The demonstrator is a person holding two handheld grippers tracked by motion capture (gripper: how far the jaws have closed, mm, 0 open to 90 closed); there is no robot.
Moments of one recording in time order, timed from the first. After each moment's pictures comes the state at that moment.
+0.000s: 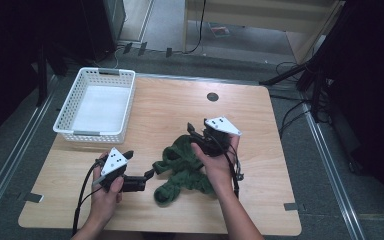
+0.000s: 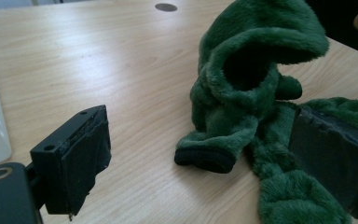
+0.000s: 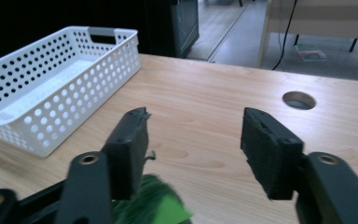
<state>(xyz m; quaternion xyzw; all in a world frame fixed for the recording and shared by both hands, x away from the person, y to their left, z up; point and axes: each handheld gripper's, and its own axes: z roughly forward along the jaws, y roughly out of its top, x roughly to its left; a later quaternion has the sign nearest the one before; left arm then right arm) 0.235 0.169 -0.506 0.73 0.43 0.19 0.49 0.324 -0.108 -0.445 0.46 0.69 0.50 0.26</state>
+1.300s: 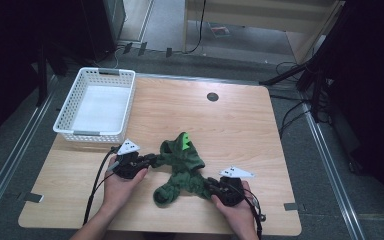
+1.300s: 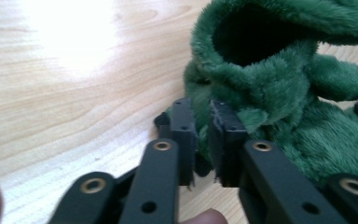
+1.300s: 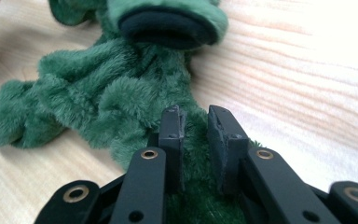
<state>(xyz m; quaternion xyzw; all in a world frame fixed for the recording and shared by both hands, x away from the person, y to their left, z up) 0.280 0.155 -0.527 0.74 0.48 0.11 0.45 0.241 -0.169 -0.537 0.47 0.78 0.40 0.09</state>
